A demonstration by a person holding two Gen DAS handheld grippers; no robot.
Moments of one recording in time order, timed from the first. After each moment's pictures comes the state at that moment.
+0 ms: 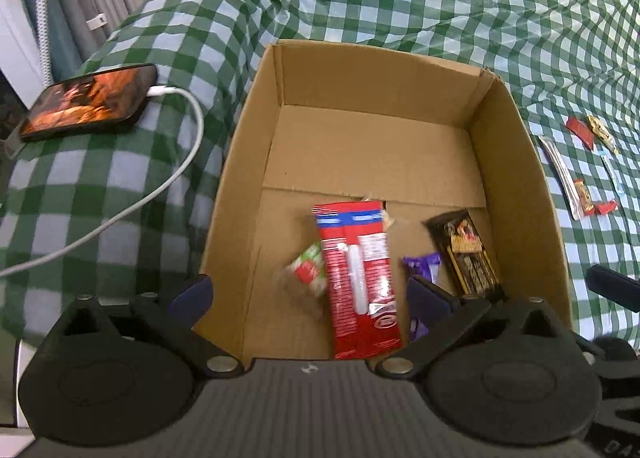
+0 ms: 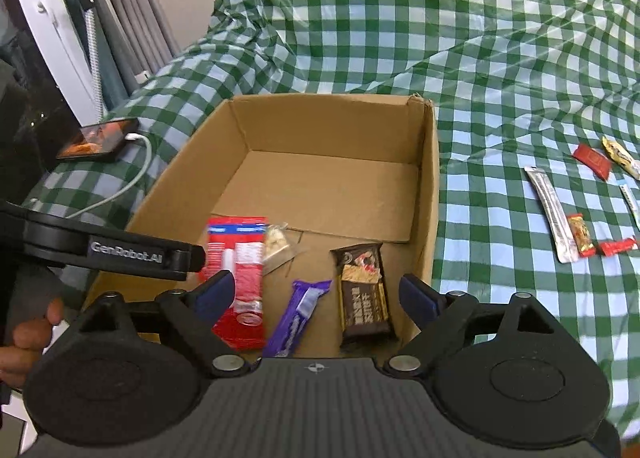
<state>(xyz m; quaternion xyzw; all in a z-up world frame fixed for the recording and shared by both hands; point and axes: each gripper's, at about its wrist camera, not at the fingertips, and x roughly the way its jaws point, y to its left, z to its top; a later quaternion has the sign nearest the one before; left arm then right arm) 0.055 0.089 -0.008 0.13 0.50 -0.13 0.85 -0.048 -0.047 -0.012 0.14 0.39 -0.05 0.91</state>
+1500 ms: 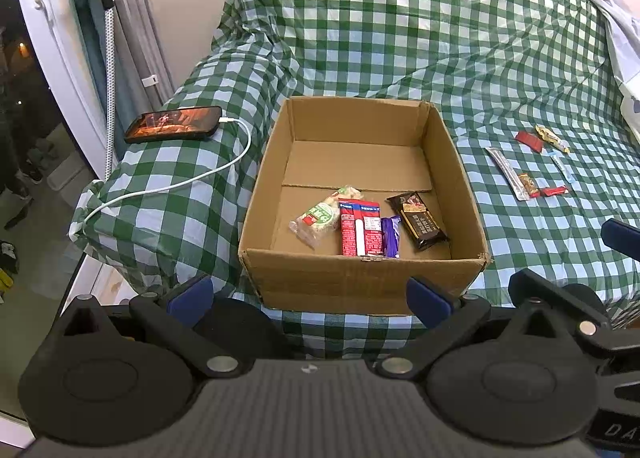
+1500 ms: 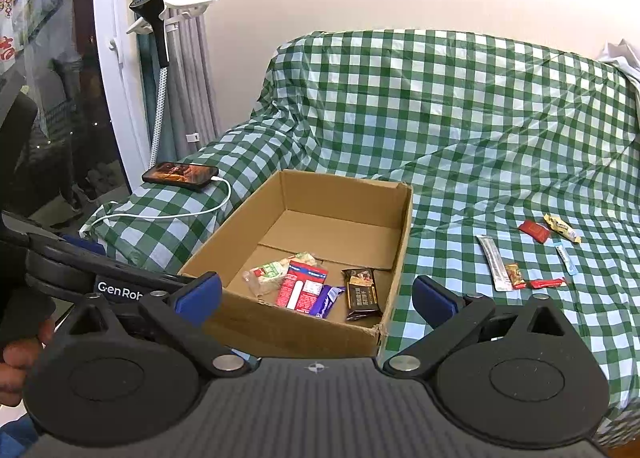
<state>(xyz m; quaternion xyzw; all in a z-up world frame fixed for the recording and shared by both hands) -0.135 0.132 0.075 0.14 0.39 -0.13 0.90 -0.231 0.017 0.066 0.06 0.26 -0.06 0.96</state>
